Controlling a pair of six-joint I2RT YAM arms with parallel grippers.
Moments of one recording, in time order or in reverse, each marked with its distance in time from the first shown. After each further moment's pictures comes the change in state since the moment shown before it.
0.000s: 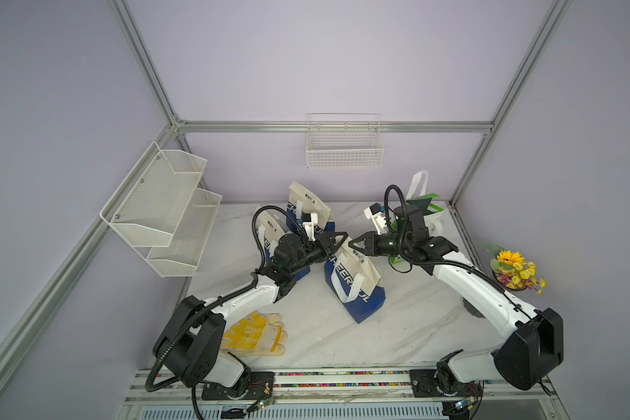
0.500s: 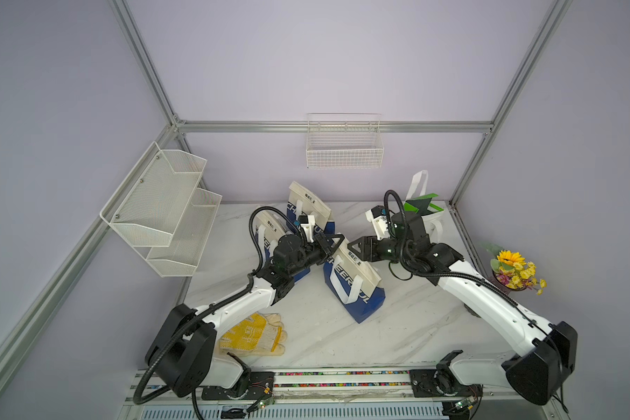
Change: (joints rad) left arm -0.026 -0.126 0.006 -0.222 -0.115 -0.003; right arm 0.182 -0.132 0.001 -0.109 0.464 -0.108
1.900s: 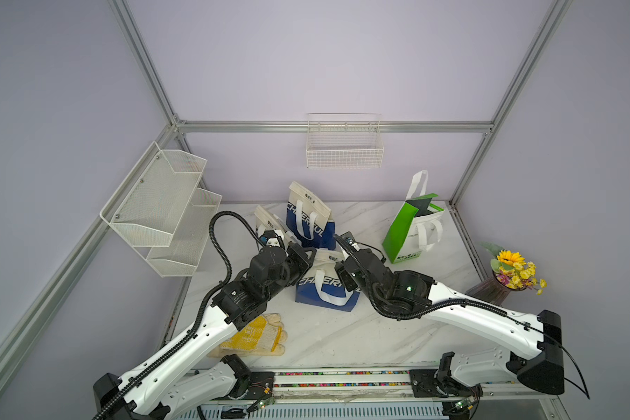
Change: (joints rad) left arm -0.106 -0.368 0.105 -0.713 -0.397 -0.100; right arm 0.419 0.068 0.029 -0.063 0.772 -0.224
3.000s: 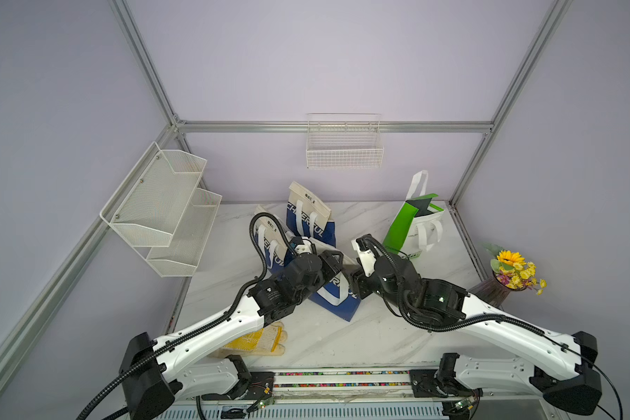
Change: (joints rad) left arm -0.197 0.211 0.011 0.115 -0.162 -0.014; right arm -0.024 -0.240 -0.134 0.062 -0.235 0.105
